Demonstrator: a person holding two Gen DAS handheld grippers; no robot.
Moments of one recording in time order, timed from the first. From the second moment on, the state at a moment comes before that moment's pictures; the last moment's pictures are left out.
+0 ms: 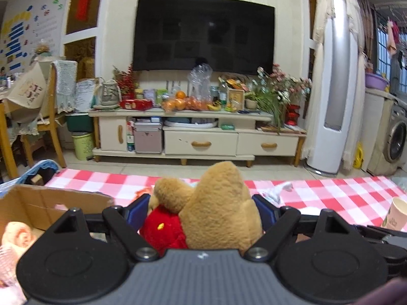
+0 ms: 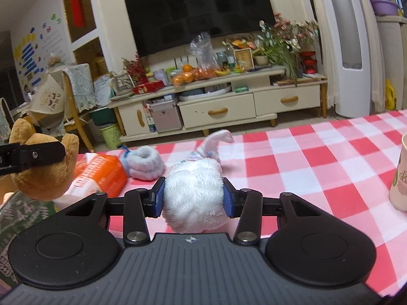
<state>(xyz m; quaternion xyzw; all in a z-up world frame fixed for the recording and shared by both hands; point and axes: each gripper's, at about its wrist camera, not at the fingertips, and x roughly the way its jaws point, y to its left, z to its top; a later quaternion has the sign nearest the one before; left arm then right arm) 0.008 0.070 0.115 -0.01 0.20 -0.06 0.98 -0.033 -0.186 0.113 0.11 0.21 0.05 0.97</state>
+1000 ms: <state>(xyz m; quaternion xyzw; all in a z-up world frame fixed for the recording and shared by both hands) -0.031 0.159 0.143 -0.01 0.17 0.06 0.98 -0.078 -0.081 0.165 0.06 0.17 0.15 0.97</state>
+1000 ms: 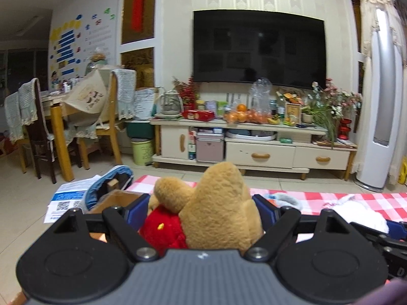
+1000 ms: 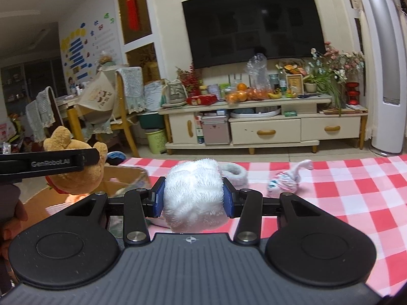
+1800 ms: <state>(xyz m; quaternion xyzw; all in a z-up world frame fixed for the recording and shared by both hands) -0.030 0.248 0.139 -0.07 0.20 0.16 0.97 -0.068 0.021 0.193 0.01 0.18 0.24 0.95</state>
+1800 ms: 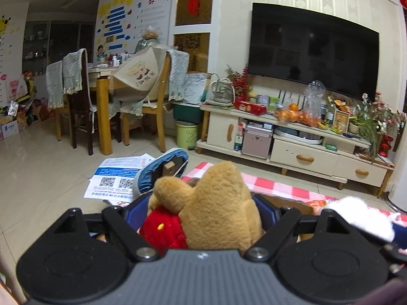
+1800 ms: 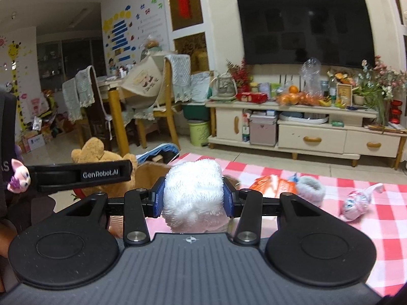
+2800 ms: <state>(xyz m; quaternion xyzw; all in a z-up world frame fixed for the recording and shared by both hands) -0.032 0.250 0.141 -0.06 0.20 0.15 0.97 -0.078 -0.015 0.190 -0.01 0.17 0.19 0.97</state>
